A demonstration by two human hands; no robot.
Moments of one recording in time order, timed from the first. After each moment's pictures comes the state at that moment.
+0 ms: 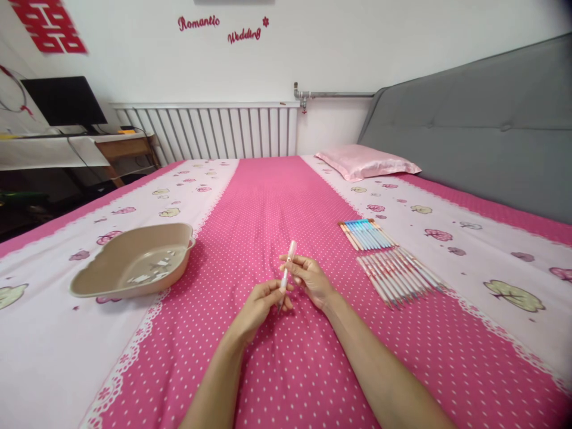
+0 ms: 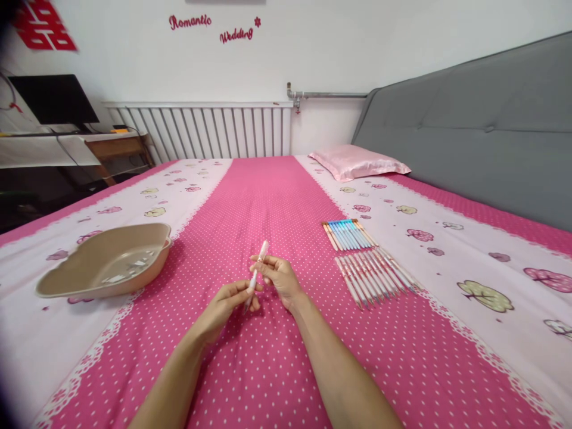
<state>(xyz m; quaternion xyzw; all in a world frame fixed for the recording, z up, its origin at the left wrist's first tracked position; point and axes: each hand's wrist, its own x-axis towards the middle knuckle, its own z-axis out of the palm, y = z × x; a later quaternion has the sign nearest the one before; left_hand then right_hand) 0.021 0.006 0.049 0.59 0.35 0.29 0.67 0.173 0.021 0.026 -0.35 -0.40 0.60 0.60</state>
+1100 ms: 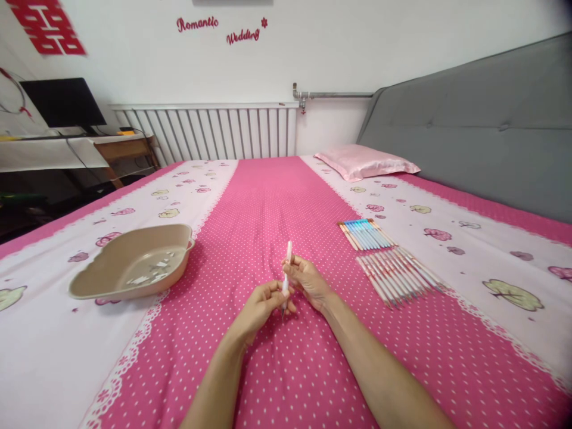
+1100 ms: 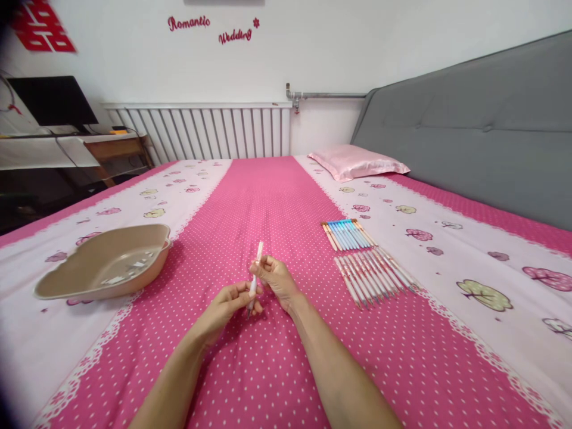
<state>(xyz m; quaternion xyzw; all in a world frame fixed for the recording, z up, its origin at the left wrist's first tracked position) 0.023 0.005 0.049 0.59 0.33 0.28 0.68 0.168 0.020 0.026 -0.32 -0.37 0.64 0.60</state>
